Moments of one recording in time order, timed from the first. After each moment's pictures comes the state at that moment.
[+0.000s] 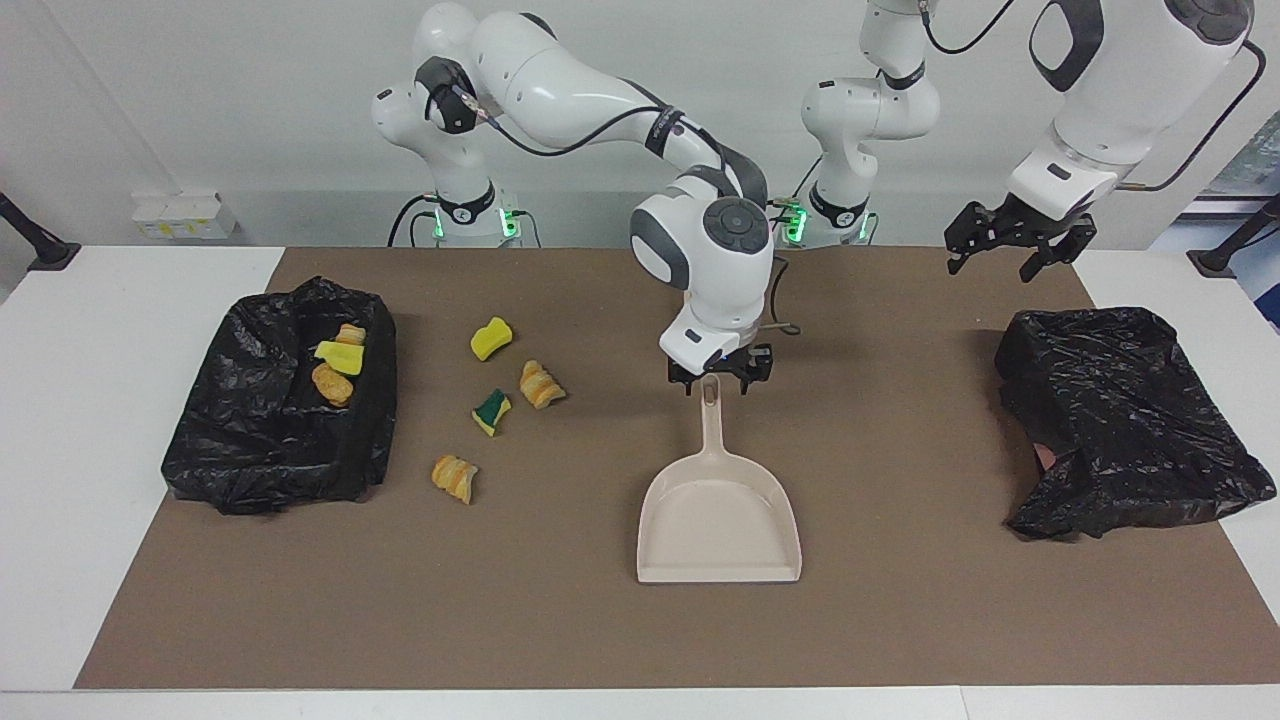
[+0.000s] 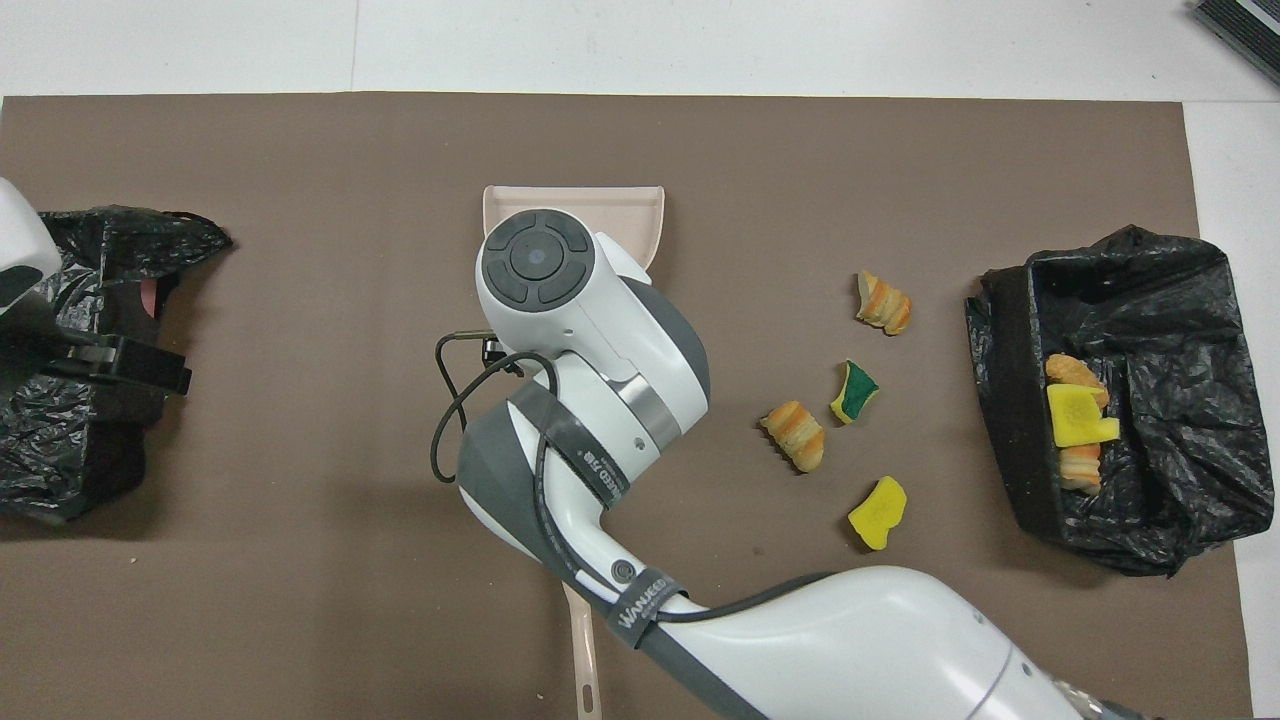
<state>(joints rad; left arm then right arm) -0.12 -0.06 0.03 -1.70 -0.03 1.59 0.12 0.56 0.63 0.18 -1.21 -0.04 1.82 0.73</state>
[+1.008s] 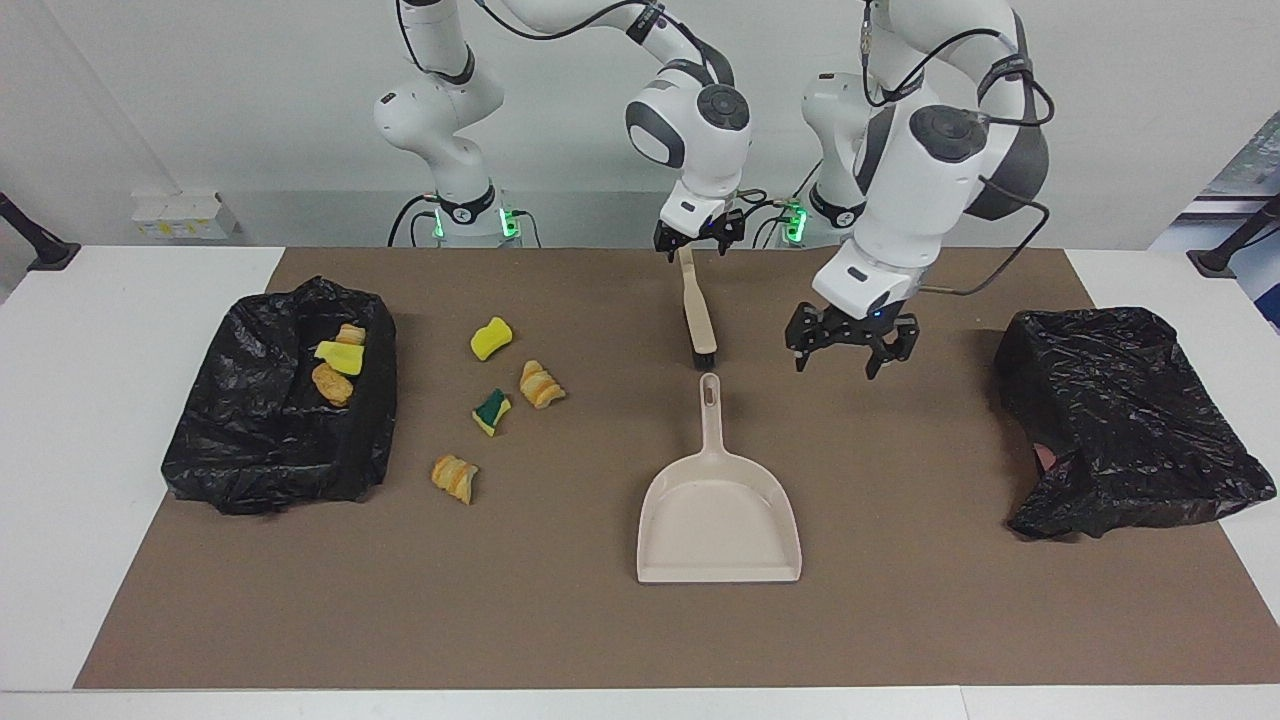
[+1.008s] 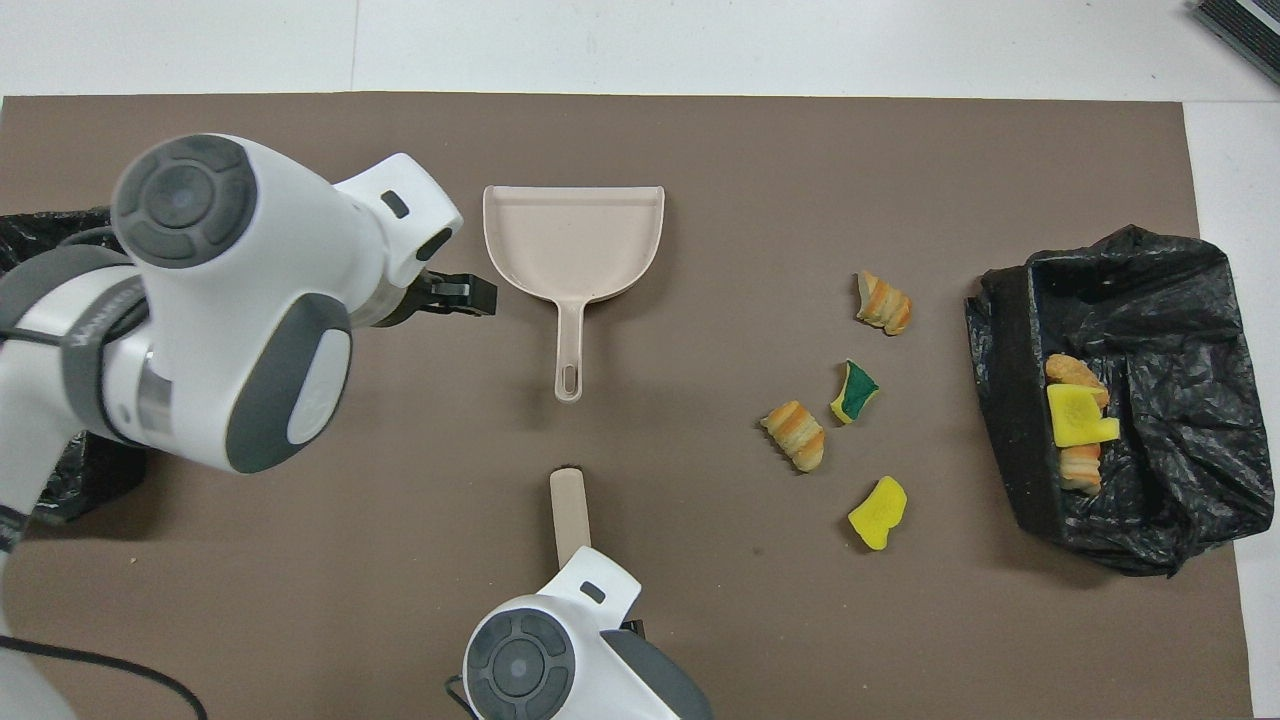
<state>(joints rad) -0.45 0.20 0.03 -1.72 -0.04 2.04 -0.27 0.75 0.14 0.24 -2.09 0.13 2.09 0.75</state>
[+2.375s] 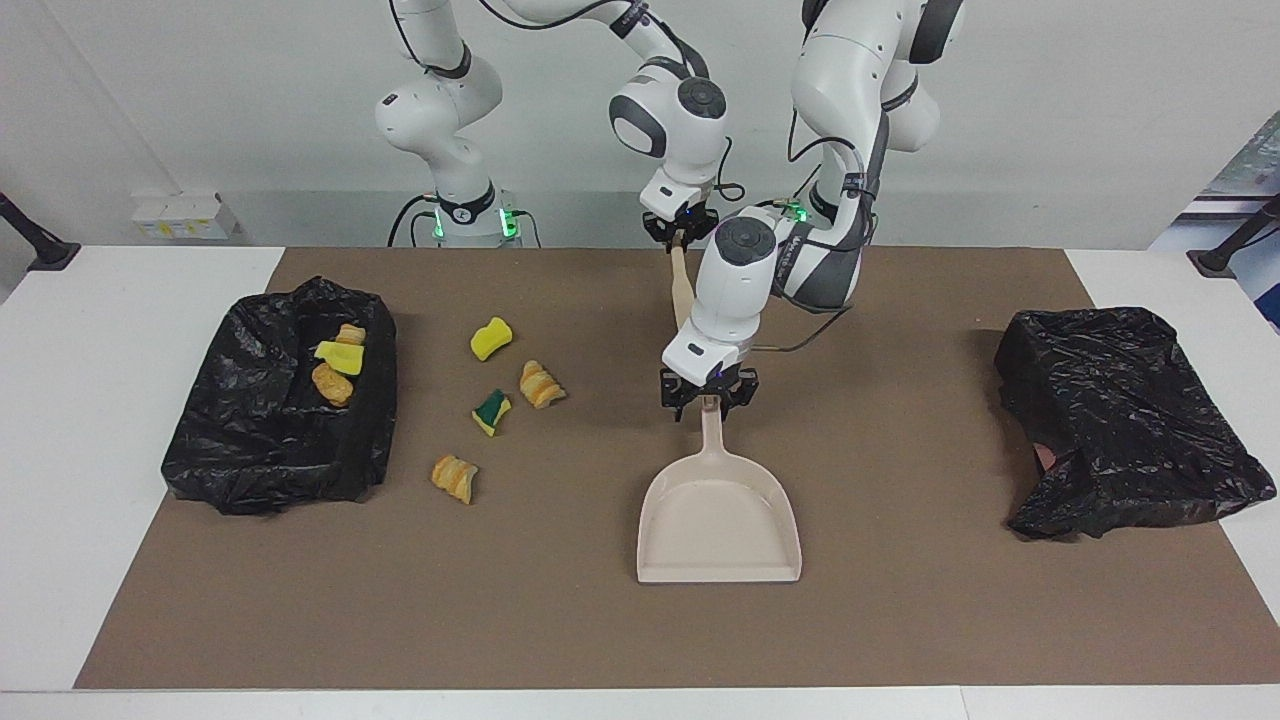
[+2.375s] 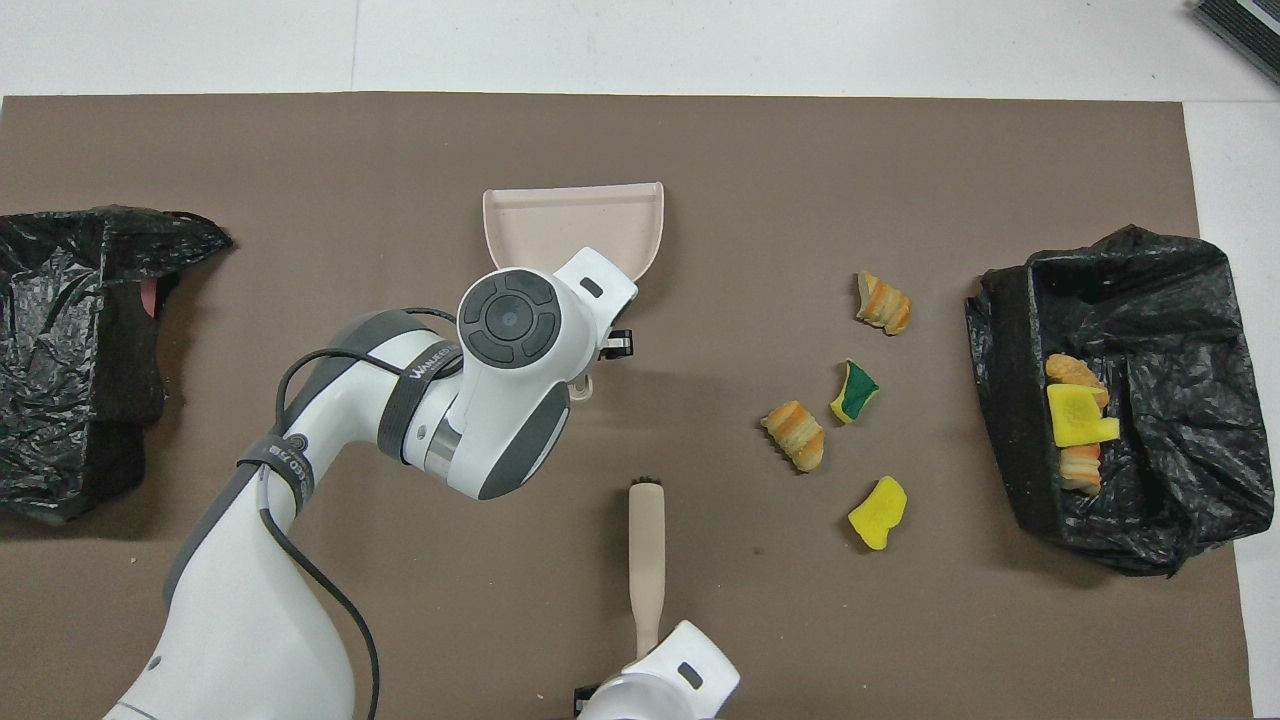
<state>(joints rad) -0.64 0.38 0.04 -1.79 -0.04 2.31 -0.58 0.75 -0.17 0.23 -2.38 0.13 2.07 0.95</state>
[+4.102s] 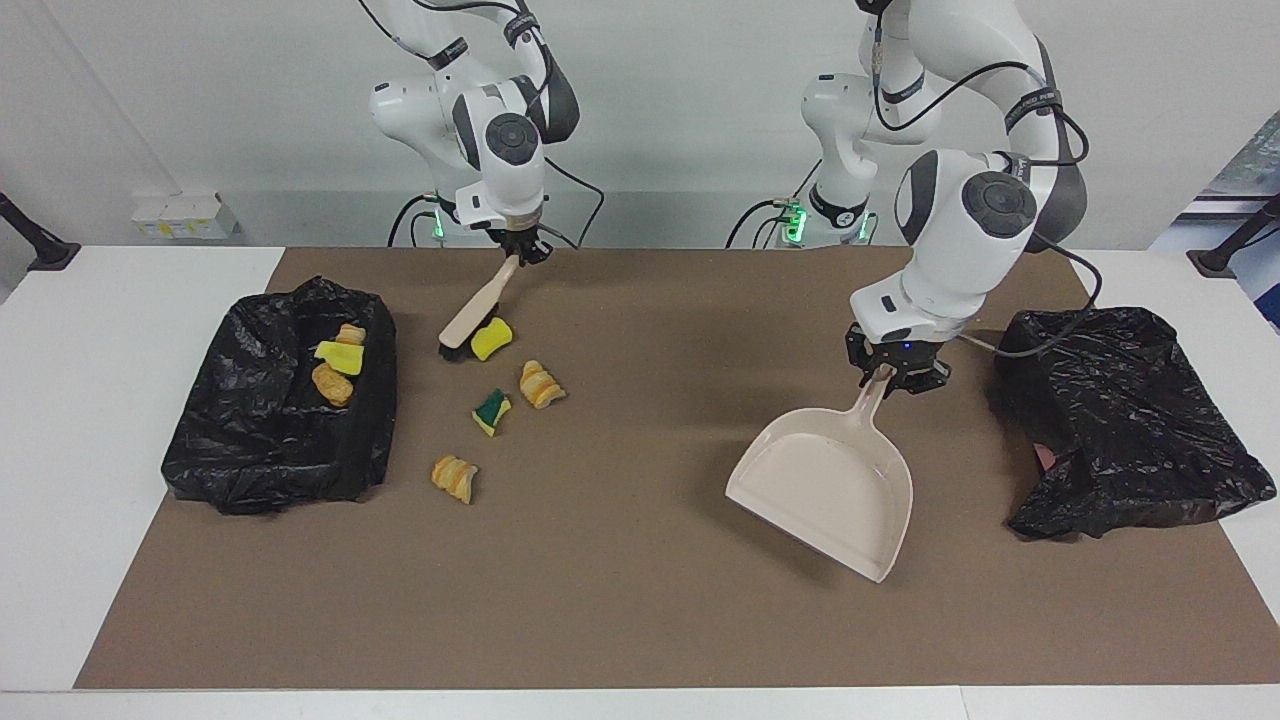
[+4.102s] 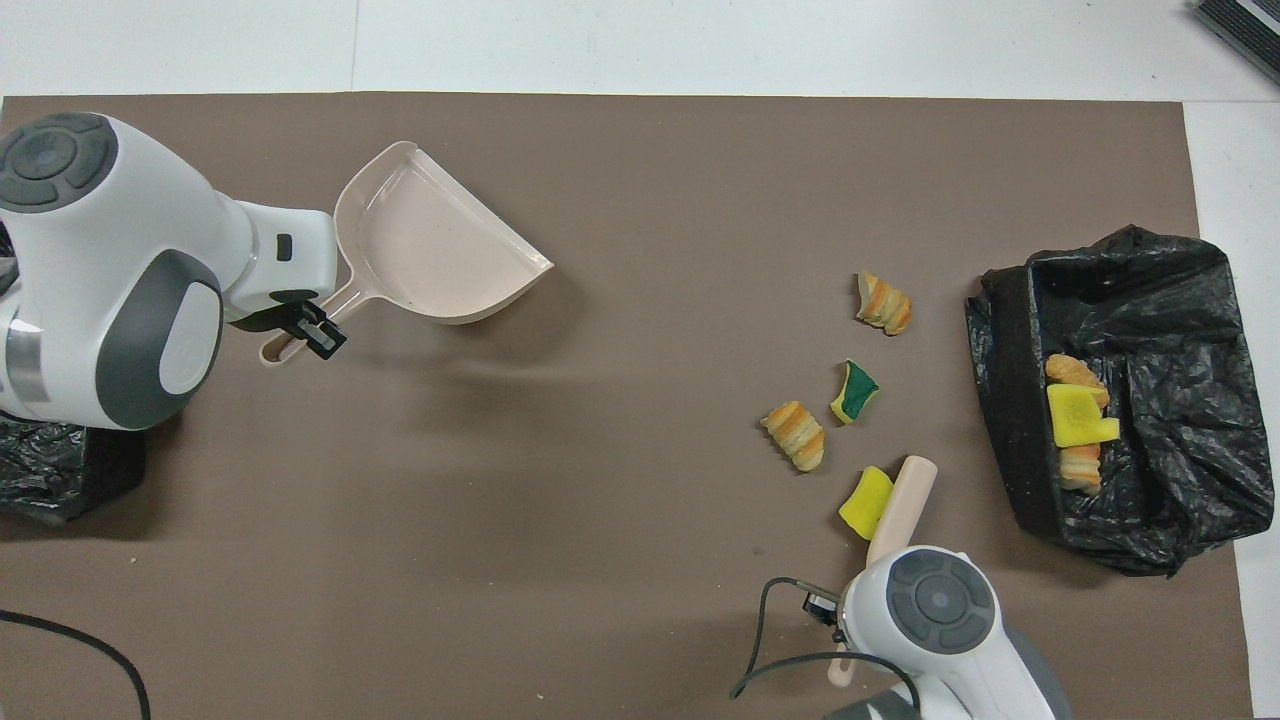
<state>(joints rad) -0.30 0.18 0.10 -1.76 -0.04 1.89 0.62 0.26 -0.33 0.22 -2.64 0.09 2.02 0.88</state>
